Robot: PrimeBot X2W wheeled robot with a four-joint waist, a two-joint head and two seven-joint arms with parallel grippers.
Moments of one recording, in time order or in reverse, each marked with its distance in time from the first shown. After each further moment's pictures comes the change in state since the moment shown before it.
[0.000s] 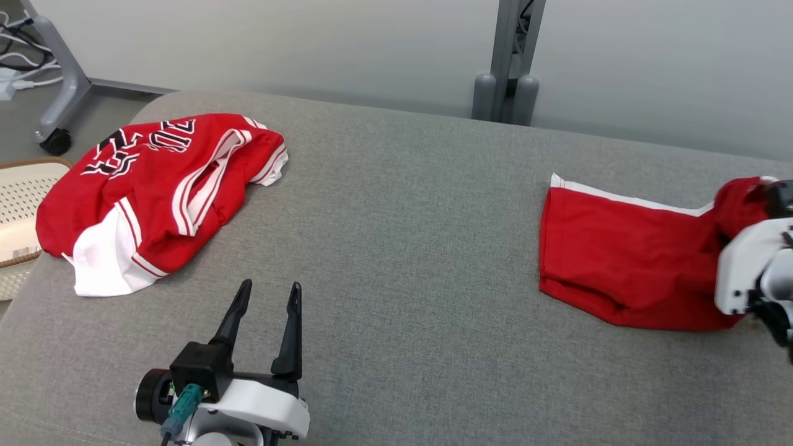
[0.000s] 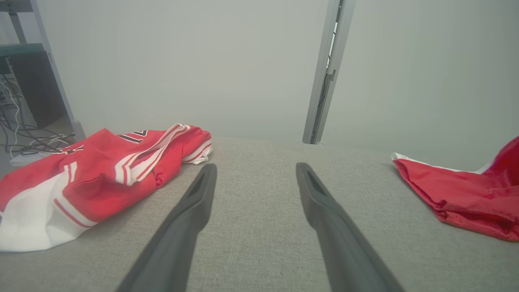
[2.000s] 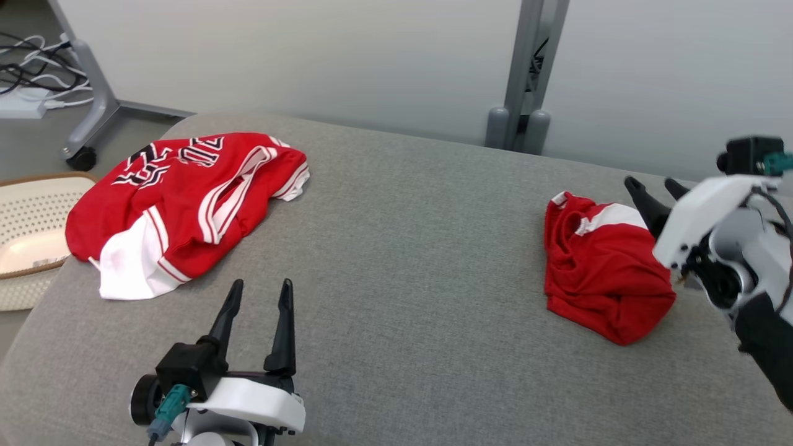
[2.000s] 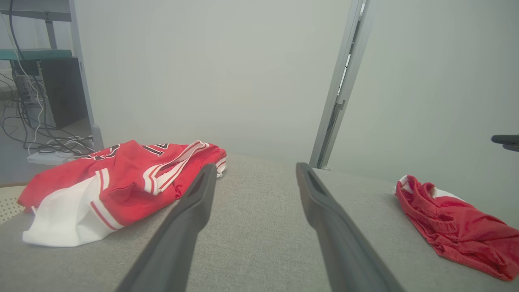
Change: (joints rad) left arm 0.014 -0.001 -0.004 -0.019 -0.057 0.020 0.000; right arm -0.030 0.081 -0.095 -0.227 0.224 0.000 0.012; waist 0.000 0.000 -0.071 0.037
